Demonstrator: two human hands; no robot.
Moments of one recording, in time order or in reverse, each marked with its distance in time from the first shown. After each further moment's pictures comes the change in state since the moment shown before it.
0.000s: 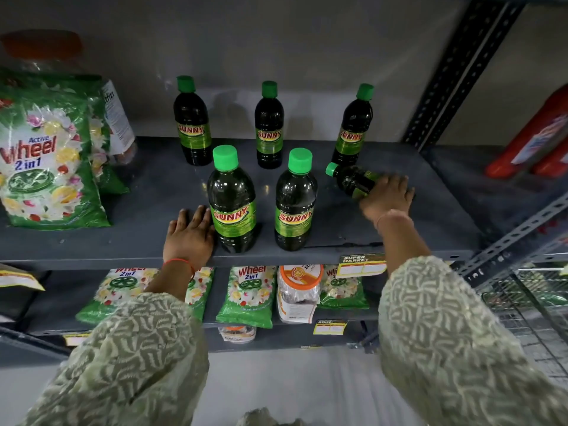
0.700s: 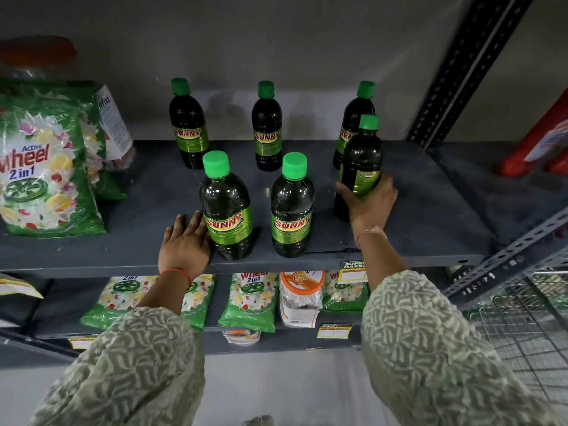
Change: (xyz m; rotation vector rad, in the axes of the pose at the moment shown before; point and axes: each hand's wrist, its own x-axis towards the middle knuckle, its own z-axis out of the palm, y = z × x) left_hand -0.002 0.004 0.000 -0.011 0.021 -0.044; right_hand -0.015 -0.024 0.024 0.807 0.348 0.023
